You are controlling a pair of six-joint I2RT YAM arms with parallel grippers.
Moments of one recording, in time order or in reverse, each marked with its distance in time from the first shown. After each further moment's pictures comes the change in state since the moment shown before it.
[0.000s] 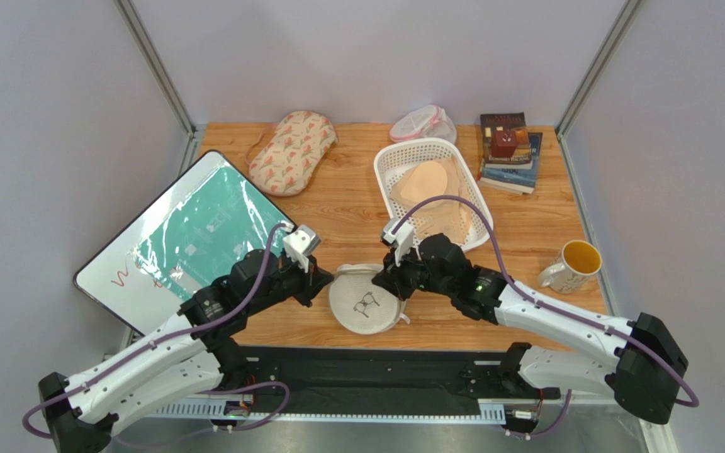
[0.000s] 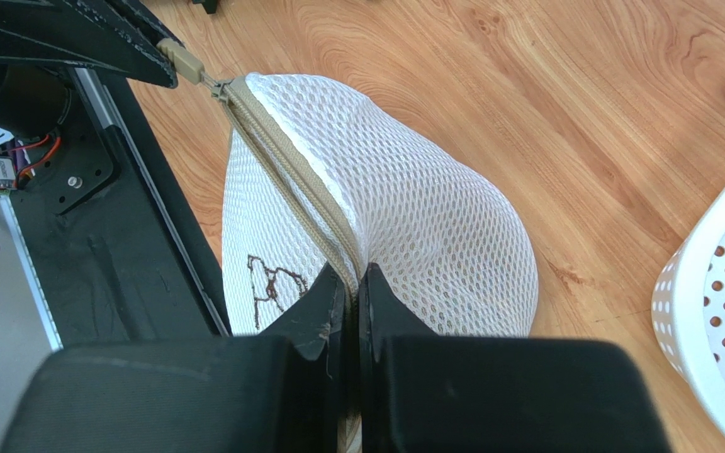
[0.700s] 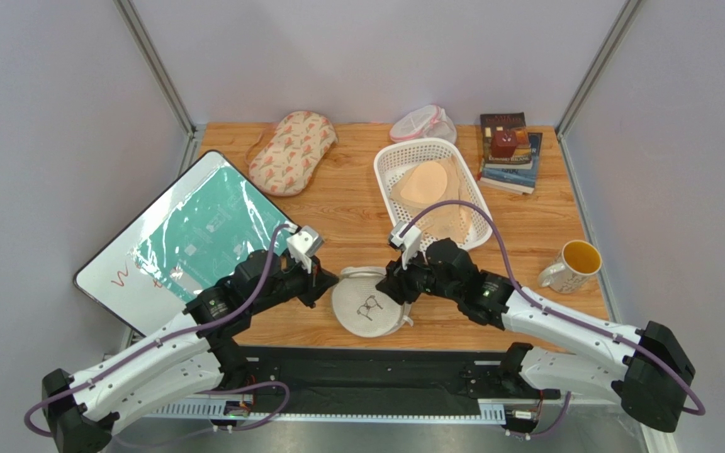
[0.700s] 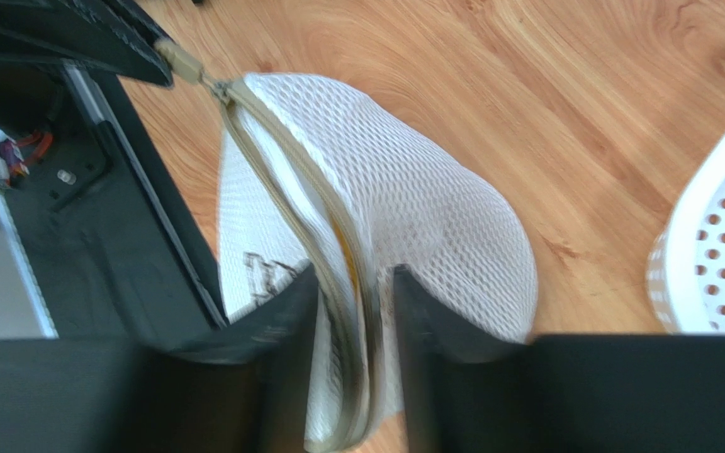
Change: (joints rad) left arm 0.000 0.019 -0.033 0.079 0.048 -0.023; right arm -0.002 -0.061 -0.051 0.003 0.015 0.032
